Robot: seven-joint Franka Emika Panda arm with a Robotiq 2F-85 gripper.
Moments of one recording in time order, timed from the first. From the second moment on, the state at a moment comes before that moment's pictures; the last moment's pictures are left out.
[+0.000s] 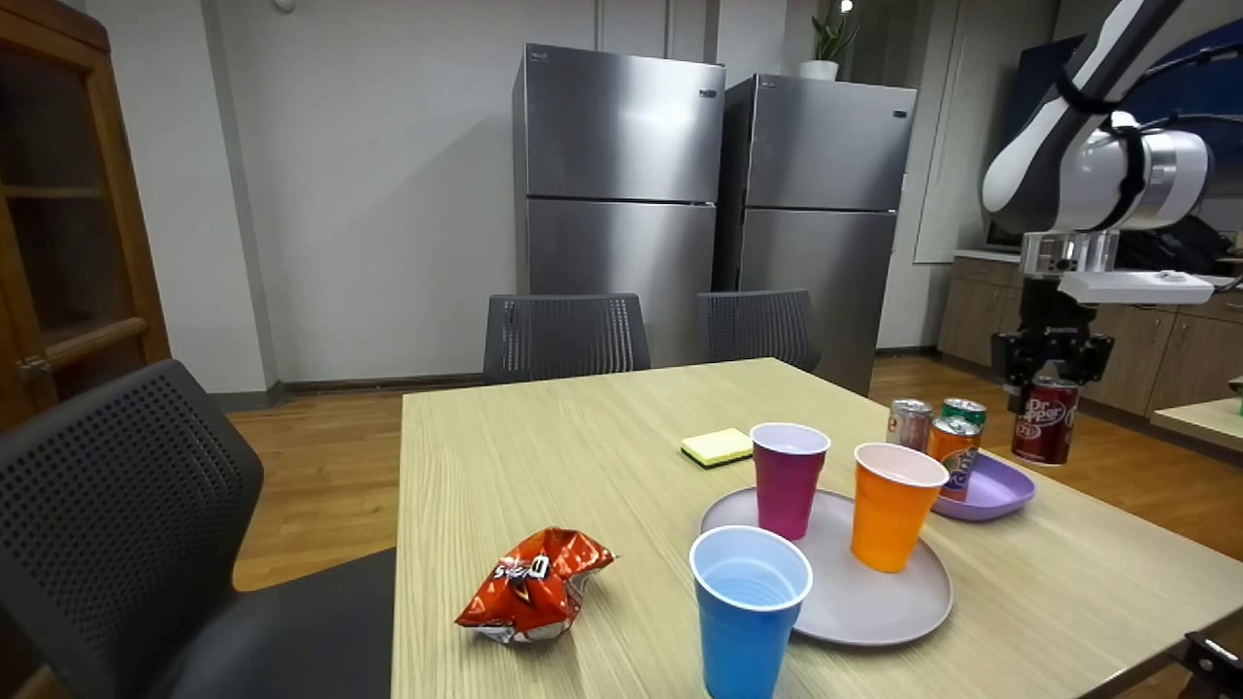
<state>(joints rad) -0.30 0.30 -0.29 -2.19 0.05 2.42 -0.30</state>
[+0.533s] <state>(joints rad) -0.32 0.35 -0.26 -2.14 0.06 2.42 -0.30</state>
